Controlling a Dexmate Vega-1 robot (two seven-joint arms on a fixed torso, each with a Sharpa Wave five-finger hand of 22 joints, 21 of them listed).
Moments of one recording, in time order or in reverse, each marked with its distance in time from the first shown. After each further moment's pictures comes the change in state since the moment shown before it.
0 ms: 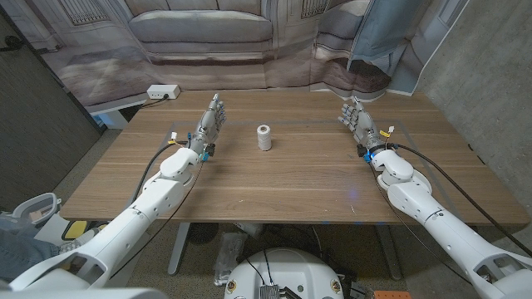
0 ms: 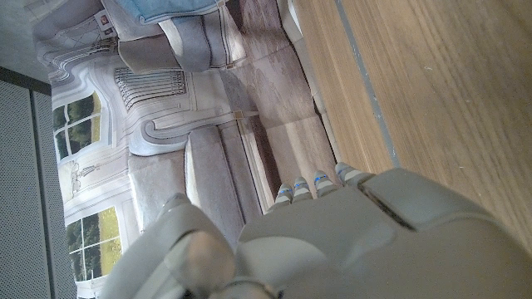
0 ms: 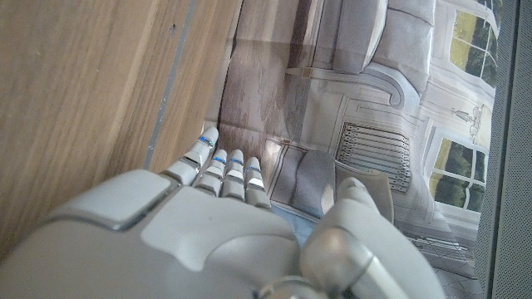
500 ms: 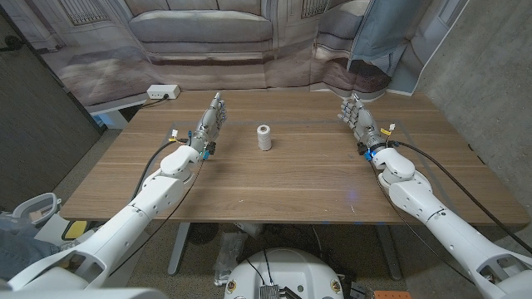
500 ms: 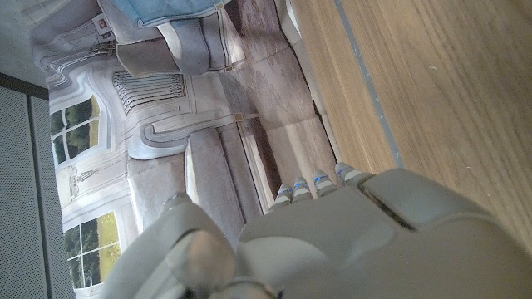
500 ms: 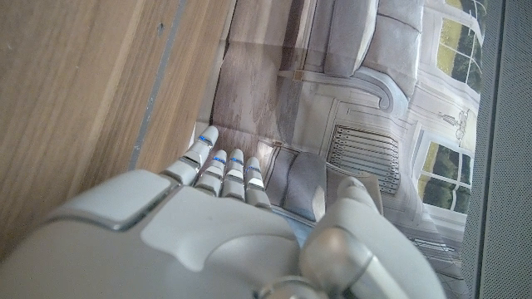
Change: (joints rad) left arm -0.009 0.009 0.003 -0.020 0.005 0.027 0.010; left_hand 0.015 0.004 0.000 0.000 0.000 0.000 0.000 0.000 0.000 0.000 0.000 0.000 0.000 0.000 0.000 0.000 0.000 0.000 0.000 0.000 0.000; right arm -0.009 -0.017 0.005 -0.033 -0.002 0.002 0.006; right_hand 0.004 0.004 0.000 0.000 0.000 0.000 0.000 0.000 0.000 0.010 0.007 0.000 0.000 0.009 -0.002 0.000 0.000 0.008 0.001 0.000 0.000
